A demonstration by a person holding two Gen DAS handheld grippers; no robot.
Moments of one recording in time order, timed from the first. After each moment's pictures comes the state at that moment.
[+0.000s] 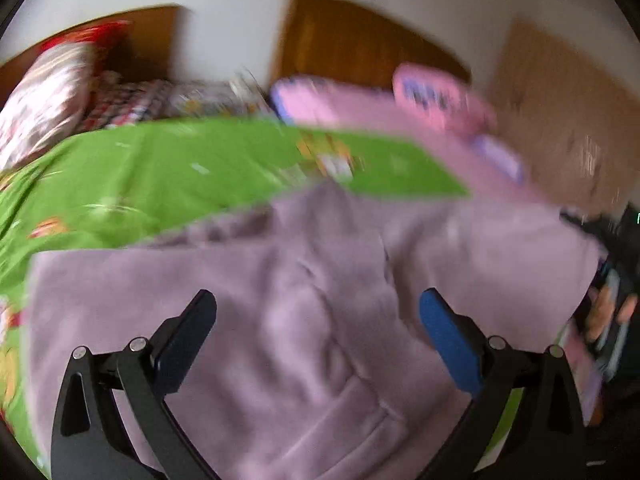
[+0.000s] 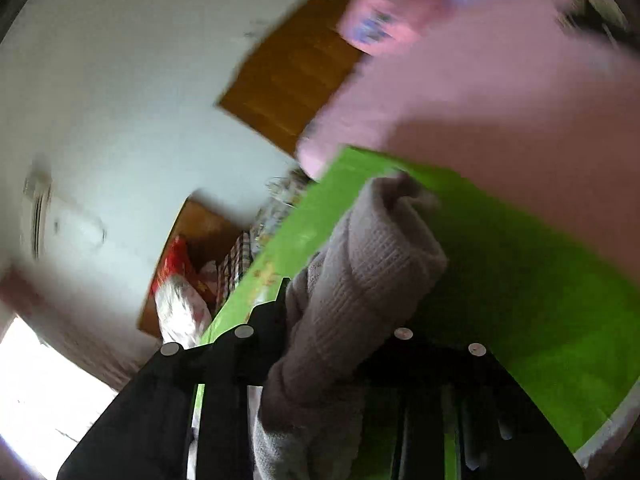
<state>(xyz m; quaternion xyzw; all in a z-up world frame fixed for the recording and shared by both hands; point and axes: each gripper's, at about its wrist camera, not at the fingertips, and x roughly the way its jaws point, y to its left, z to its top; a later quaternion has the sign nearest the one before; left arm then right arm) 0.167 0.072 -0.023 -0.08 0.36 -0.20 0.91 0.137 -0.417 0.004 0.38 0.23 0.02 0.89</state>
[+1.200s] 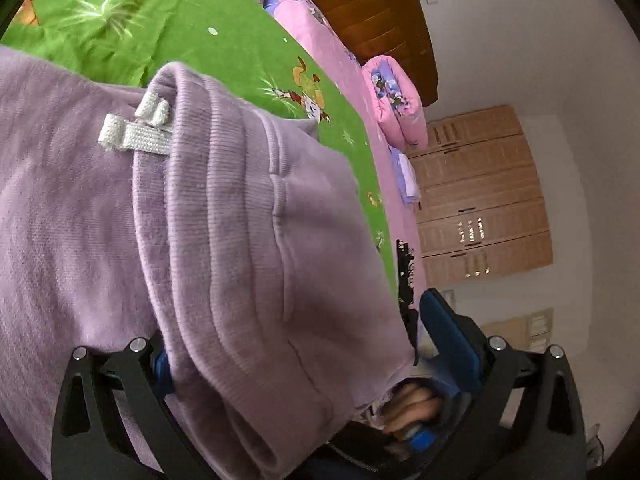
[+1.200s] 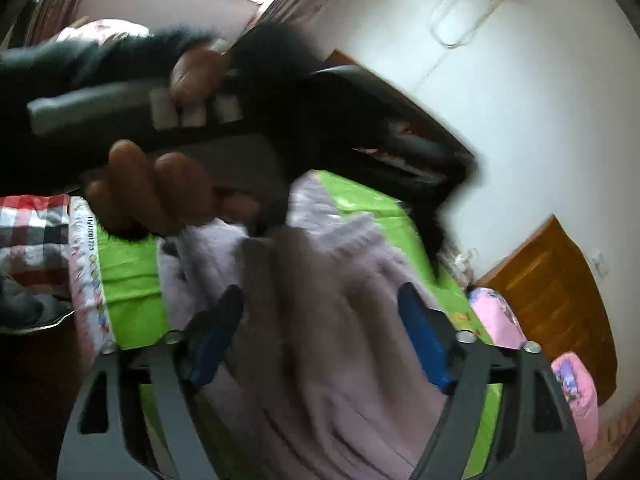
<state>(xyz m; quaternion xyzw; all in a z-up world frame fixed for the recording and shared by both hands) 0.200 0.136 -0.067 -0.35 0.52 -0.34 0.70 0.089 -0.061 -0.013 -0.35 0.18 0.28 0.88</state>
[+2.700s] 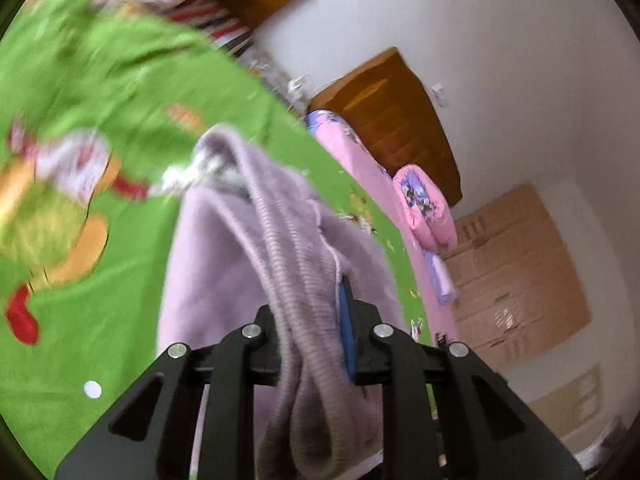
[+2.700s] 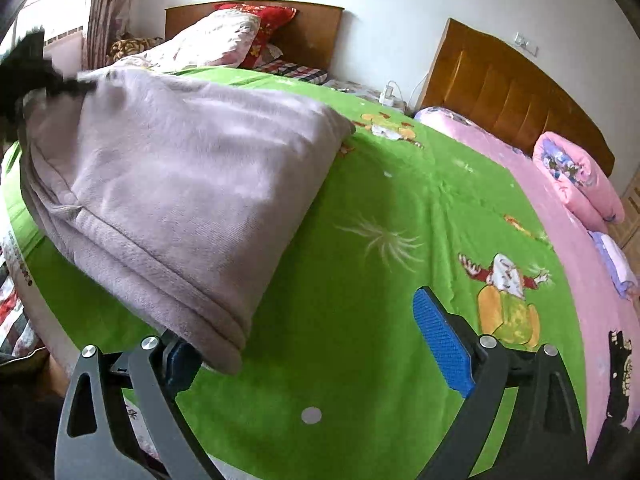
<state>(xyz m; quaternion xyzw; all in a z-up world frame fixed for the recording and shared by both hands) 0.136 0.217 -0.040 -0.36 0.37 -0.21 0.83 0.104 -0.173 -0.068 -0.16 0.36 0.11 0.91</state>
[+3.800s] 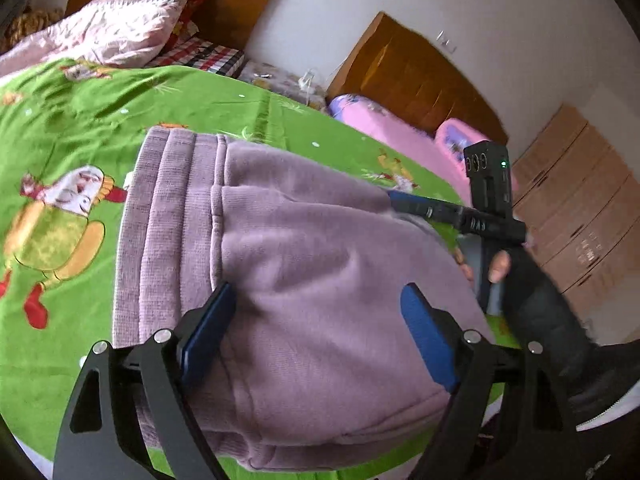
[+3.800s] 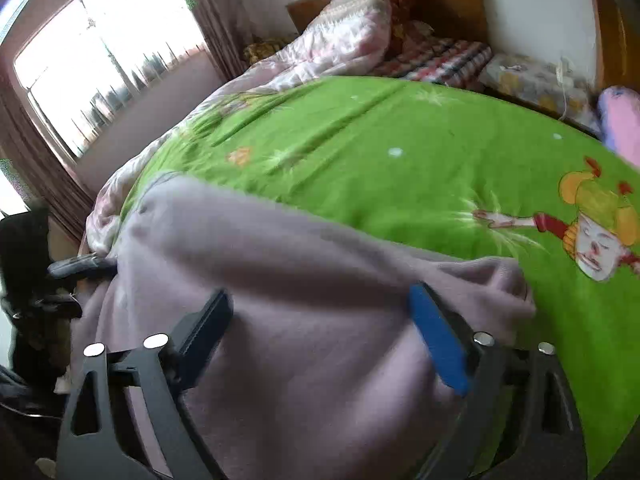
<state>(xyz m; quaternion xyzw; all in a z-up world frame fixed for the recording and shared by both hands) 0.093 0.158 -0.047 -0.21 0.38 -0.16 0.89 0.350 -0.130 -0.057 0.03 0.44 0.44 0.78</state>
